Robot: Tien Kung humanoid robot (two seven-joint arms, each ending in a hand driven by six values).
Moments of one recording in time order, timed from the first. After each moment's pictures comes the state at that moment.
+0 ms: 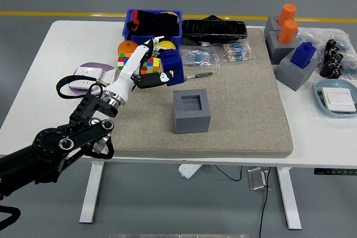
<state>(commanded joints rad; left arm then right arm) -0.75 0.20 -0.40 -0.94 0.76 0.47 -0.44 -0.01 -0.39 1.05 0.29 -1.06 0.16 -0.15</state>
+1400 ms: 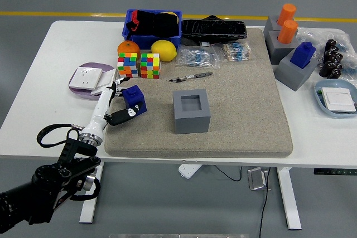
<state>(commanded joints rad) -0.59 0.13 -0.28 -0.66 0.56 0.58 -0.62 -0.01 -0.39 1.04 0.29 -1.07 0.16 -0.15</state>
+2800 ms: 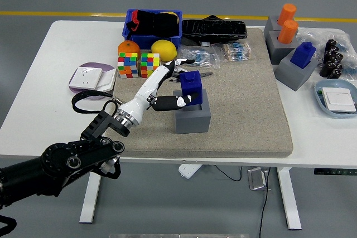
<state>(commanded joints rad) -0.75 0.18 -0.24 -1.06 0.79 0.51 -0.47 -0.01 -0.39 1.04 0.29 -1.06 0.16 -0.15</state>
